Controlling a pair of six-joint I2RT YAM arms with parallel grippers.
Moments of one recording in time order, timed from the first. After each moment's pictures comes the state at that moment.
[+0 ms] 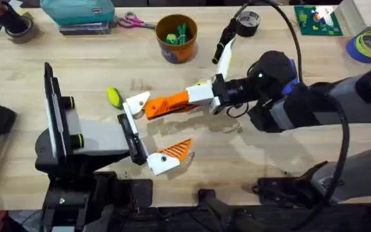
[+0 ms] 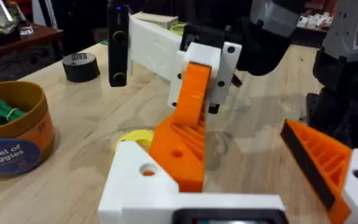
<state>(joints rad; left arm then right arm) 0.01 0.00 0.01 -0.12 1.16 0.08 0.54 1.73 0.47 1.34 -1.20 1.50</state>
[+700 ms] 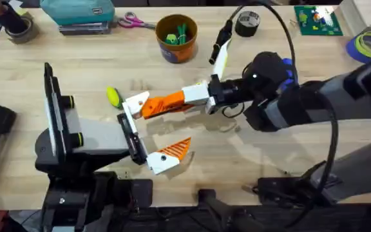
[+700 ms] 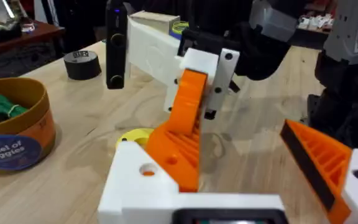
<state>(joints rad) 0.01 0.00 0.01 -0.12 1.16 0.07 0.56 1.77 0.50 1.35 -1.18 1.48</state>
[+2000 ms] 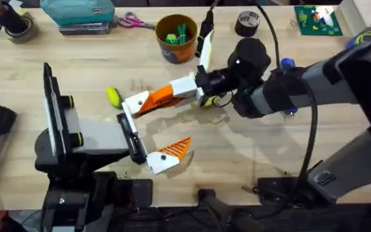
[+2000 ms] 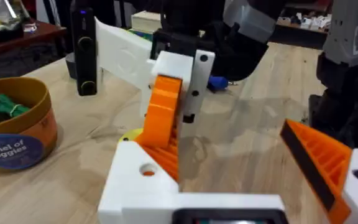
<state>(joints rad) 0.01 0.00 0.01 -0.12 1.15 0.07 0.58 1.87 0.67 1.27 -1.26 1.48</state>
